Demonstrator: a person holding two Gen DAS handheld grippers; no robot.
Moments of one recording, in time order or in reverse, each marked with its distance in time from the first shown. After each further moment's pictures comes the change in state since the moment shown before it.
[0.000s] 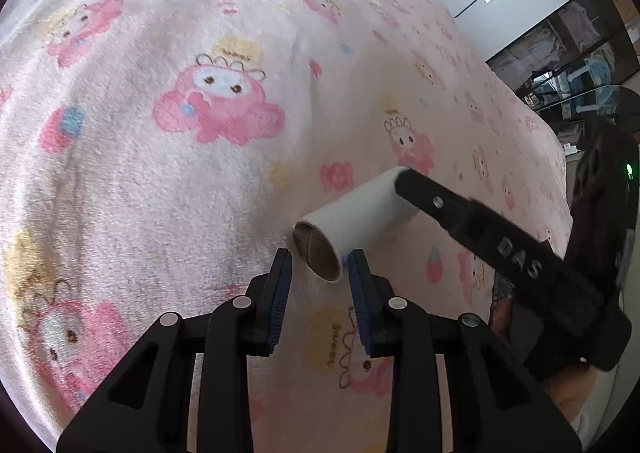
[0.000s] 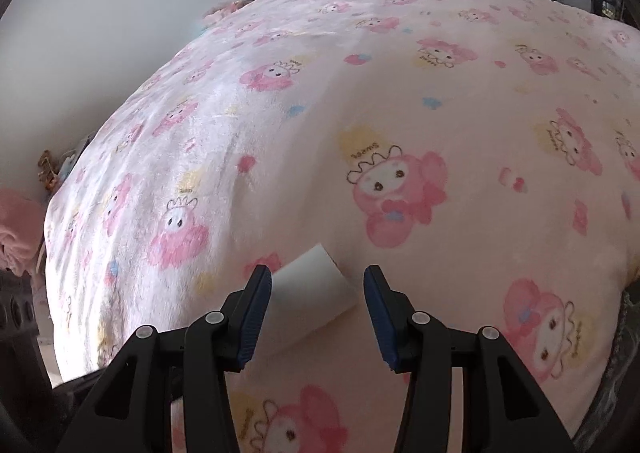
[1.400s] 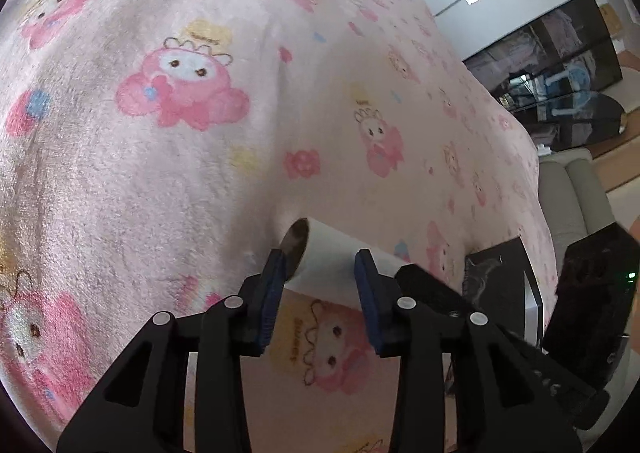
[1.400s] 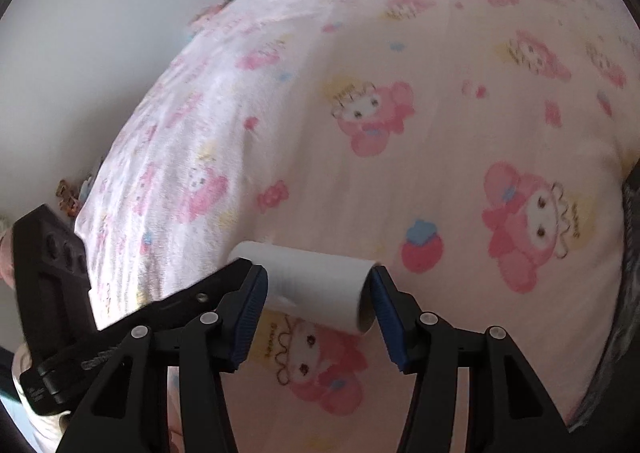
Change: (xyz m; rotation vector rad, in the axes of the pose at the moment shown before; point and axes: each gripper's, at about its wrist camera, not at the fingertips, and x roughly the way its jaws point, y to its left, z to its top) left arm 0.006 -0.010 -0.001 -0.002 0.038 -0.131; right arm -0.056 -0.020 -0.053 0.160 0.035 0.081
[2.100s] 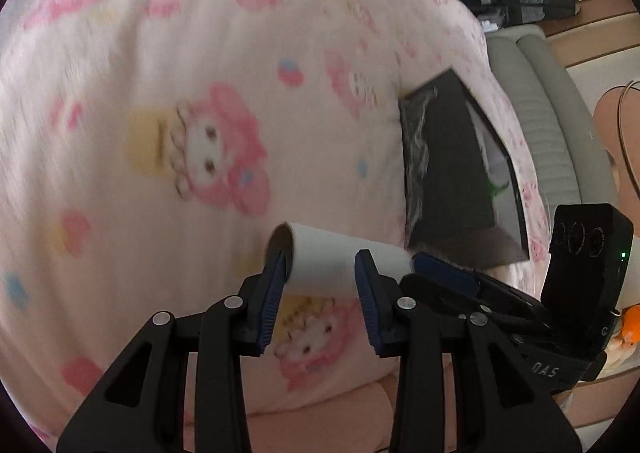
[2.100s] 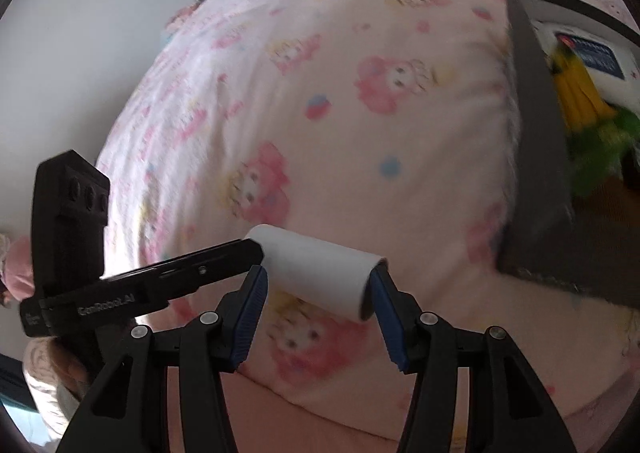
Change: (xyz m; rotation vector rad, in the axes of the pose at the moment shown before) left arm 0.001 -0.058 -0.094 0.234 0.337 -0.095; right arm -0.087 -0.055 -0.118 0.115 0.059 -0.049
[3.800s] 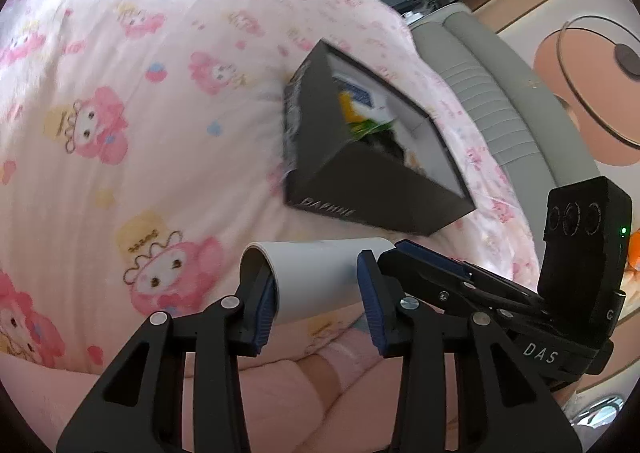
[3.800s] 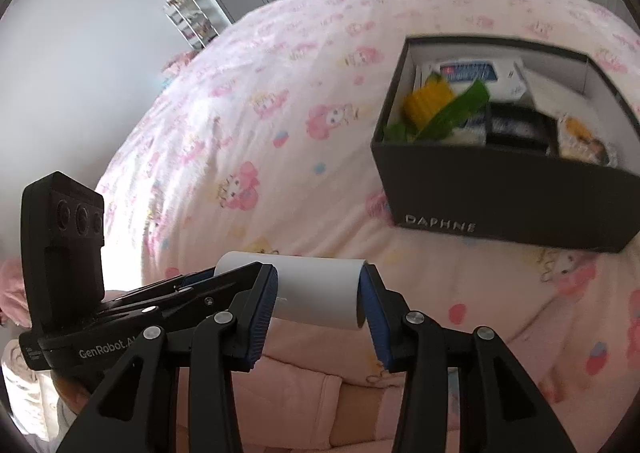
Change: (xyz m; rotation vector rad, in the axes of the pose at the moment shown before) left arm -0.020 -0.112 -0.087 0.222 -0.160 -0.110; right arm -0.115 -0.020 -0.079 -0.009 -0.248 -0.051
